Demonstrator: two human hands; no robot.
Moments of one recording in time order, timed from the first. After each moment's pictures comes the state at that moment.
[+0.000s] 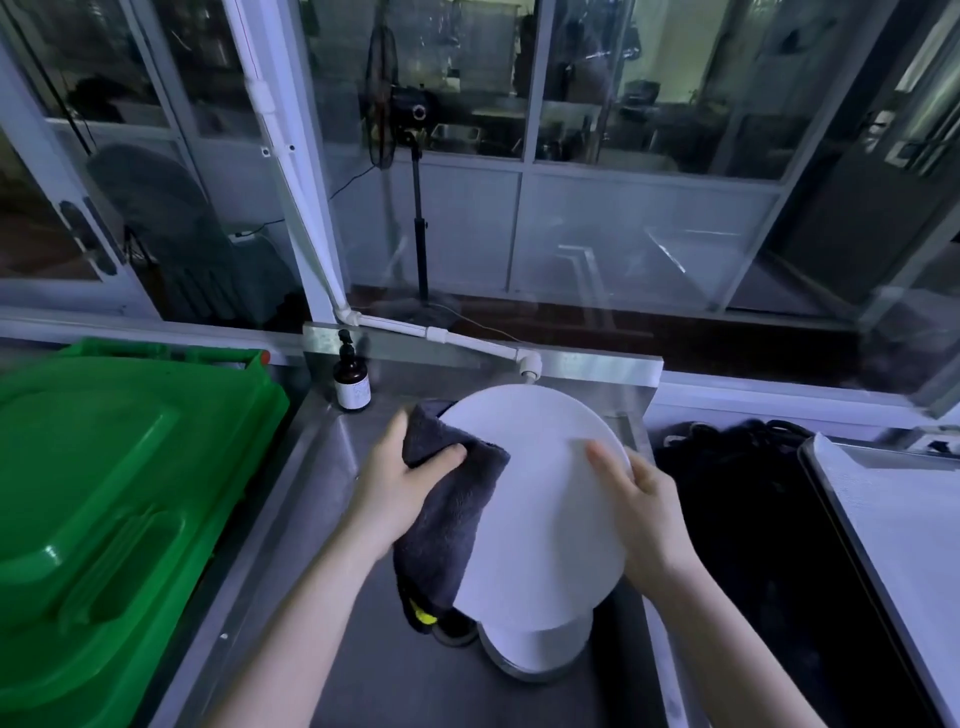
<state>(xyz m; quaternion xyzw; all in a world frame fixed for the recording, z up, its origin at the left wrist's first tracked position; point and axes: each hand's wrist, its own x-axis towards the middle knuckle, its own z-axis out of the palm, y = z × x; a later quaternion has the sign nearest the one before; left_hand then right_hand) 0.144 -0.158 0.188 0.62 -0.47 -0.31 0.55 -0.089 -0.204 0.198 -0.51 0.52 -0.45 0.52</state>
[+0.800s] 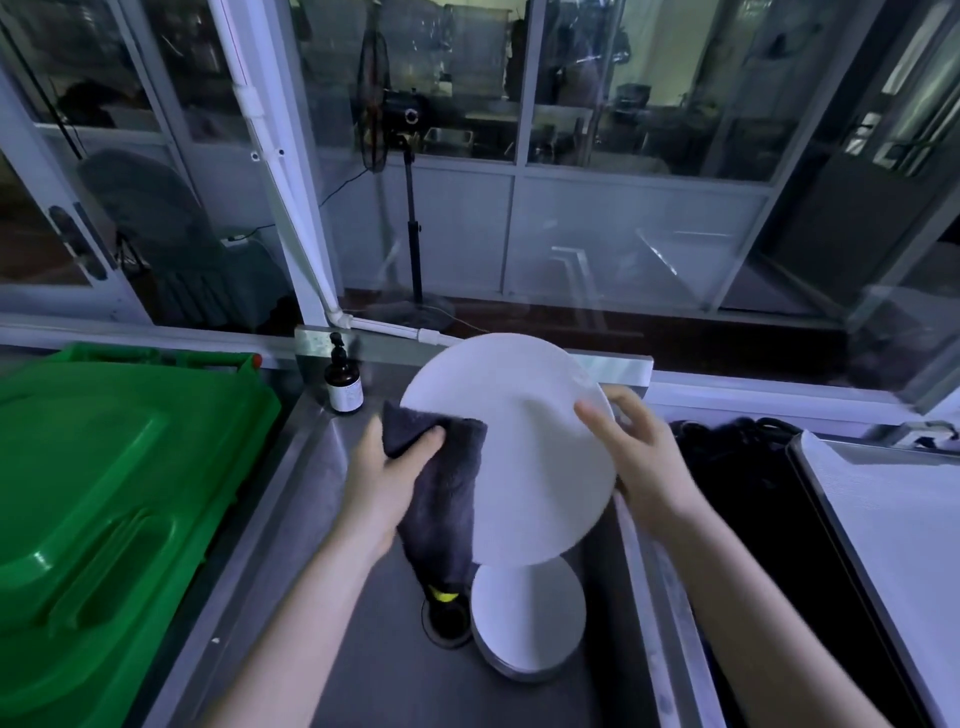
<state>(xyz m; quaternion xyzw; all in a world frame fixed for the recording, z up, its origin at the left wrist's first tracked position) 0.132 -0.167 0.186 0.63 -0.36 -0.30 0.62 -0.096 -0.229 0.235 -0.57 0.41 -0.45 0.55</state>
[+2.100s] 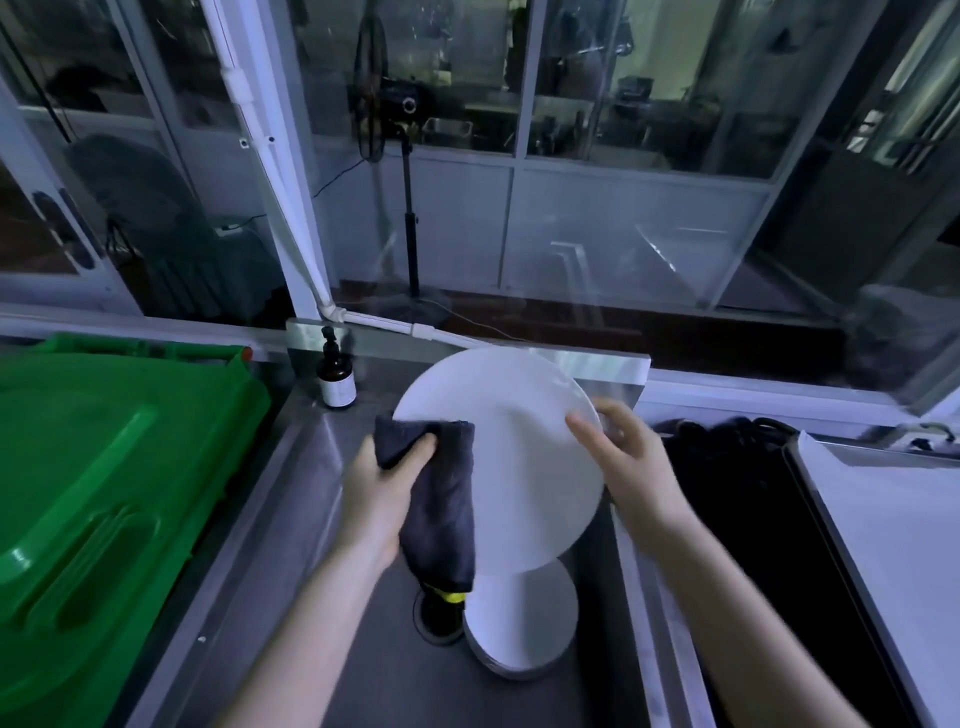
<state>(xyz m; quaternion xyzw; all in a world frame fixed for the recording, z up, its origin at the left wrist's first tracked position) 0.124 -0.171 0.170 0.65 -0.28 -0.32 0.63 -0.095 -0.230 0.223 -0.58 0.45 -0.45 0.51</state>
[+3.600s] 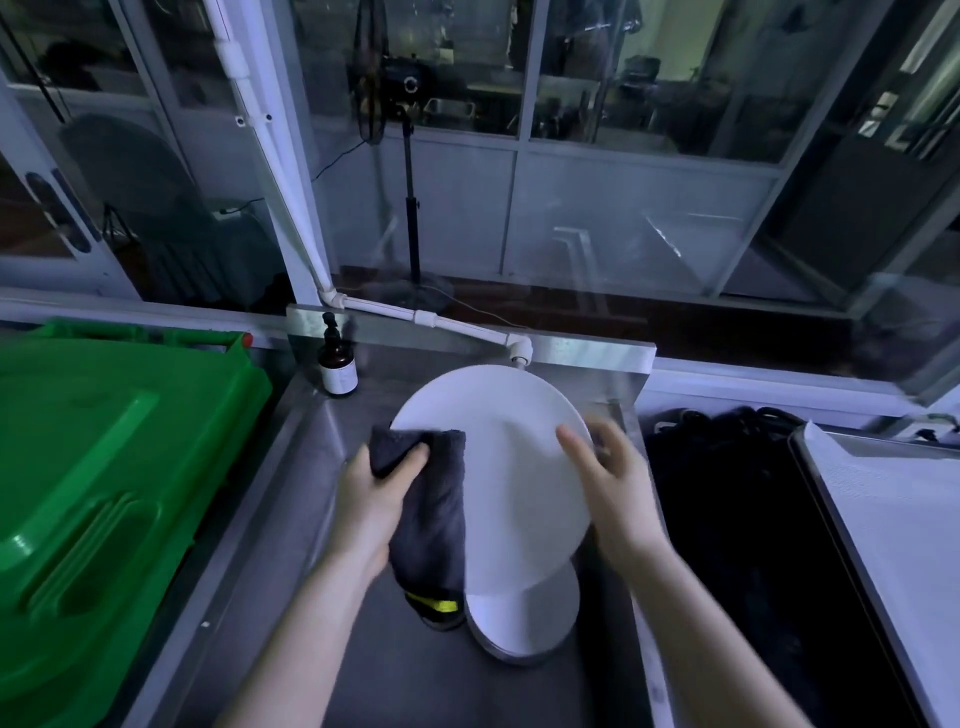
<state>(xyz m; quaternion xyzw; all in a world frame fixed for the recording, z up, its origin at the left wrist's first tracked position) 0.134 -0.161 0.146 0.66 -0.31 -0.32 0.60 -0.078 -0.214 0.194 -0.55 0.49 -0.46 0.49</state>
